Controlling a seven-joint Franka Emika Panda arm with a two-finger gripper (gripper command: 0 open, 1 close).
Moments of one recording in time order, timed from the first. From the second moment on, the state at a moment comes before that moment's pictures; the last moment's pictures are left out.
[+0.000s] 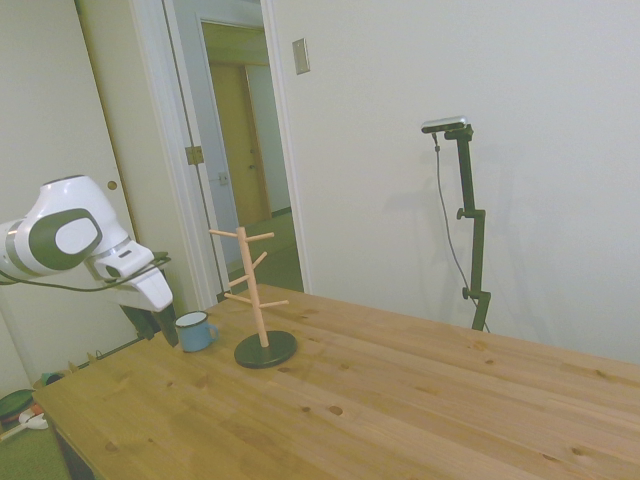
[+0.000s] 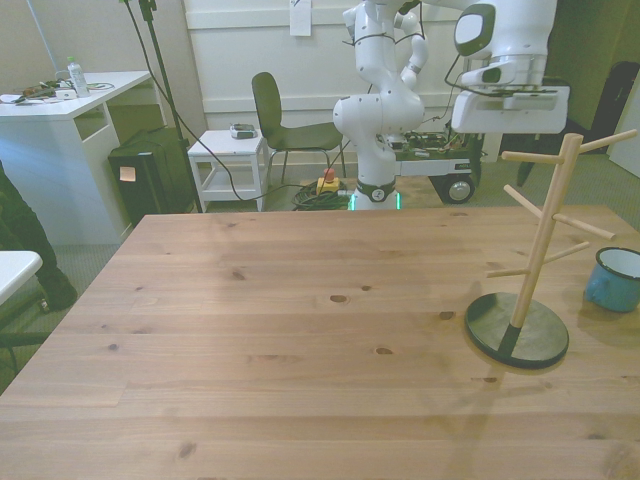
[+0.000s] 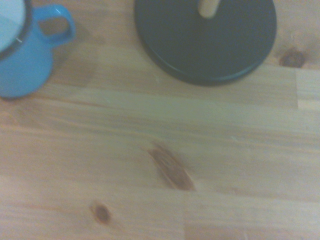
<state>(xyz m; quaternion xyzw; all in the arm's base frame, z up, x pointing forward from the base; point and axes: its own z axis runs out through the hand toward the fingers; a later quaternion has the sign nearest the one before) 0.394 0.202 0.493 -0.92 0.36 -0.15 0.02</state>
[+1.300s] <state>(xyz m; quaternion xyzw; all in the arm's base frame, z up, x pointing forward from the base) 0.512 0.354 0.445 -0.92 0.37 -0.12 0.00</state>
